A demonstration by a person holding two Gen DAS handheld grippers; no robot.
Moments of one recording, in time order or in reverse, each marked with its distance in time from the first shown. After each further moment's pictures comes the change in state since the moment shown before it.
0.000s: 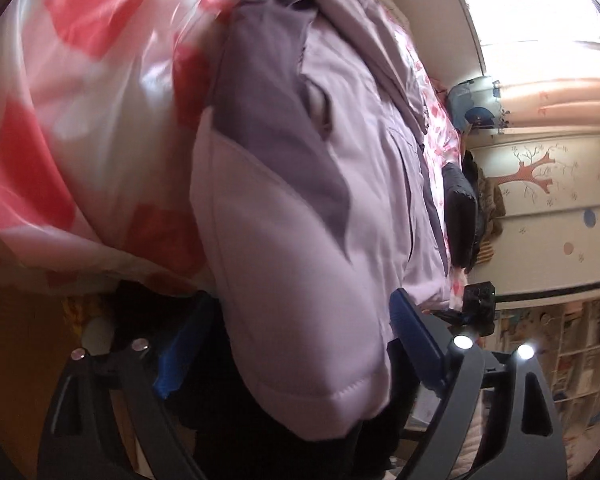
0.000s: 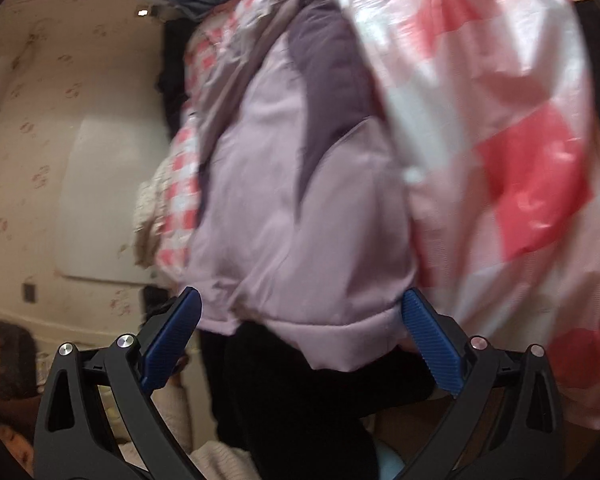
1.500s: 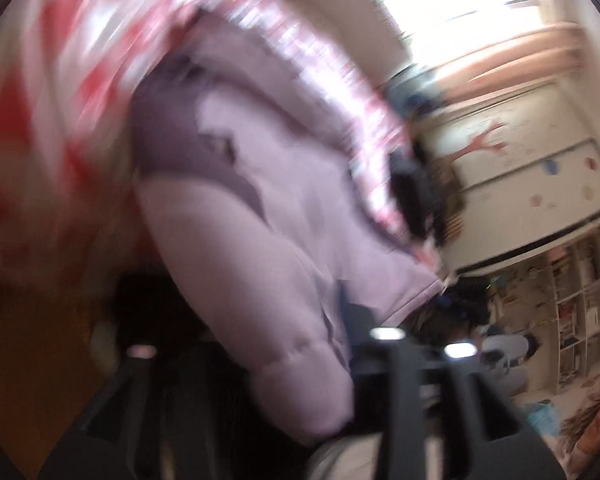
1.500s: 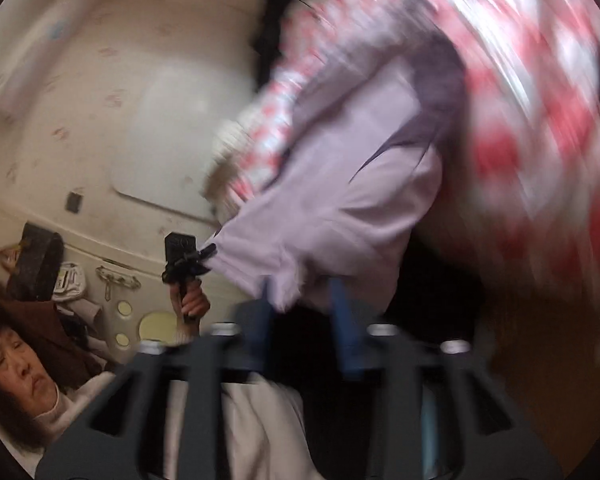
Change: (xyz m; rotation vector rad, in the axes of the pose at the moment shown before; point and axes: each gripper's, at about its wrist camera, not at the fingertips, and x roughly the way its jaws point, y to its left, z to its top) left arm -0.108 -0.030 -0.095 0.165 -0.041 -0.042; right arm -0.074 0.064 -0.123 -0.182 0.067 0.054
